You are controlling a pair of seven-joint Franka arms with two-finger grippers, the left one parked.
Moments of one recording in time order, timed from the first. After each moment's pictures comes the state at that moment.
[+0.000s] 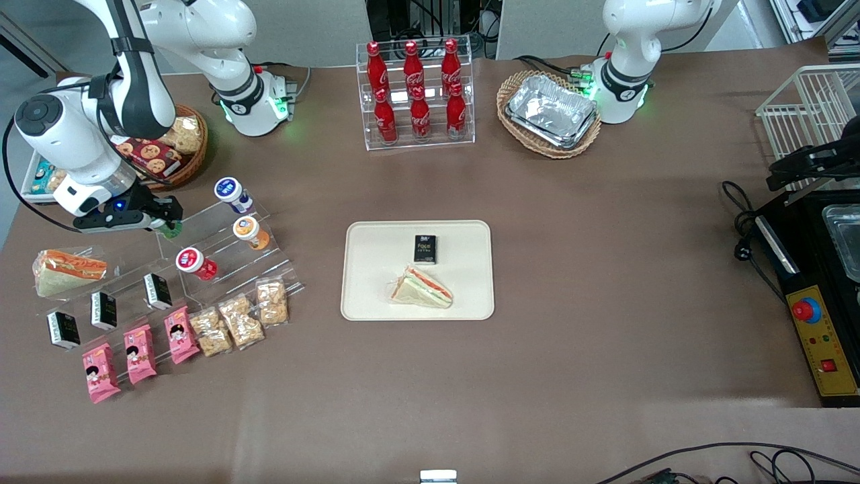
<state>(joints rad) -0.04 -0.26 -0.16 -2.59 -0.14 2.44 -0.20</state>
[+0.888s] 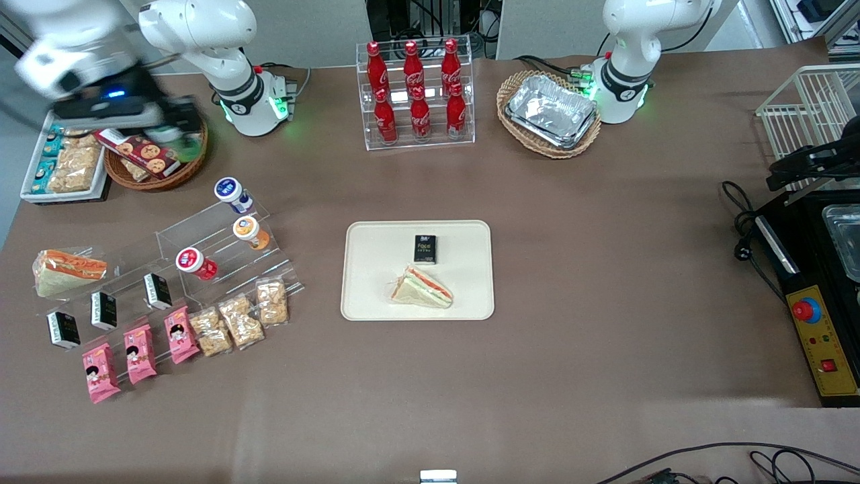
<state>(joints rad) 0.01 -0.49 0.25 -2.08 0.05 1.68 0.19</state>
